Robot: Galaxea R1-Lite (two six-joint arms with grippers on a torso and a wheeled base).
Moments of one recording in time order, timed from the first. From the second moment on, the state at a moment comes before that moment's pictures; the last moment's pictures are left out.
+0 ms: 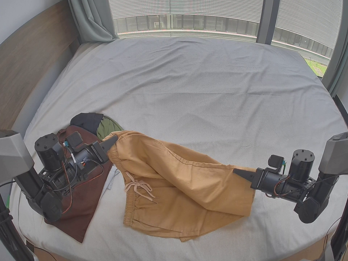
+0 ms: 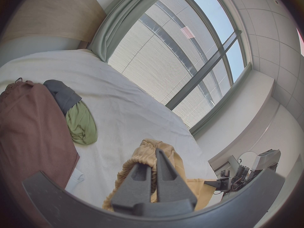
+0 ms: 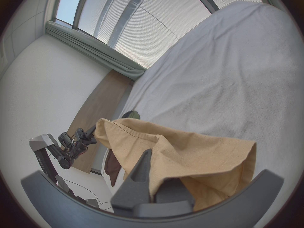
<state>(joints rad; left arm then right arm) -0.23 1.98 -0.42 -1.55 -0.30 -0.59 0.33 2.09 -0.31 -1.54 0.43 0.63</state>
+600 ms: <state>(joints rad) -0.23 1.91 -0.43 -1.55 -0.40 -0.58 0.34 1.92 -0.35 -1.54 0.44 0.64</state>
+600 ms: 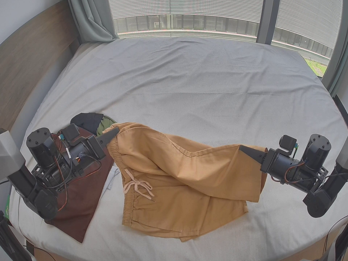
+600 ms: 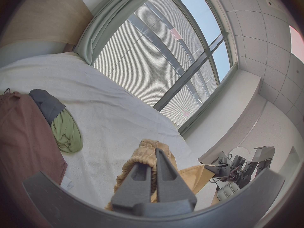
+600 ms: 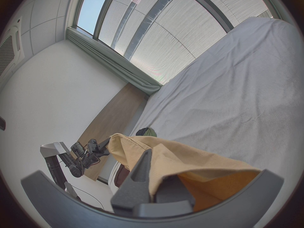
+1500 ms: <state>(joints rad) -0.21 1.88 -0.41 -1.55 -0.44 -0.46 0.34 1.86 -0.40 -1.54 0.43 0.64</state>
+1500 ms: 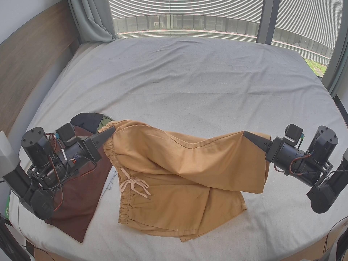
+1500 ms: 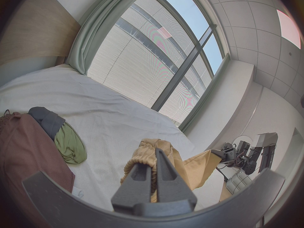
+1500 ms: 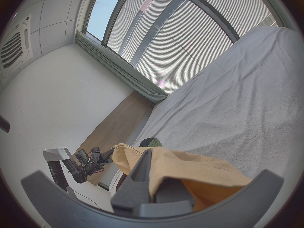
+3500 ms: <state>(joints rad) -0.18 1.90 -0.42 -1.55 -0.46 -0.40 0.25 1.85 -0.46 -1.54 0.43 0.64</state>
